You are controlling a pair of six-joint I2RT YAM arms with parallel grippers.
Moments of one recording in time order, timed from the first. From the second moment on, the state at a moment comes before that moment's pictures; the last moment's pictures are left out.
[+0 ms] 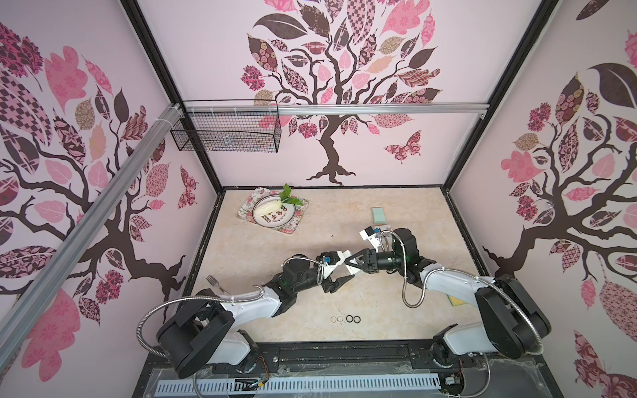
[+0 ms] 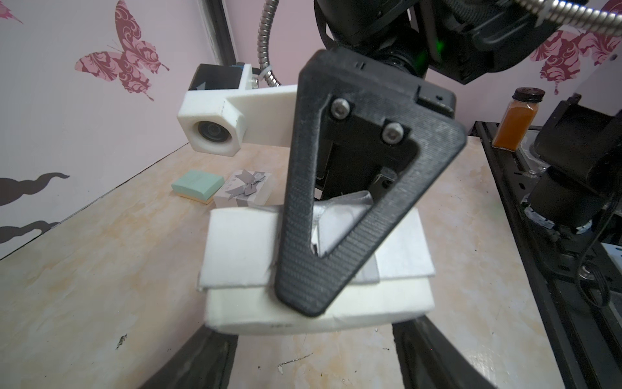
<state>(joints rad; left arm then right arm) -0.77 1.36 0.46 0.71 0.38 0.17 0.45 1.42 0.61 0.40 -0.99 0.84</state>
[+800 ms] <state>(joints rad) -0.78 1.36 0.46 0.71 0.36 0.13 0.45 1.42 0.61 0.41 -0.98 0.85</state>
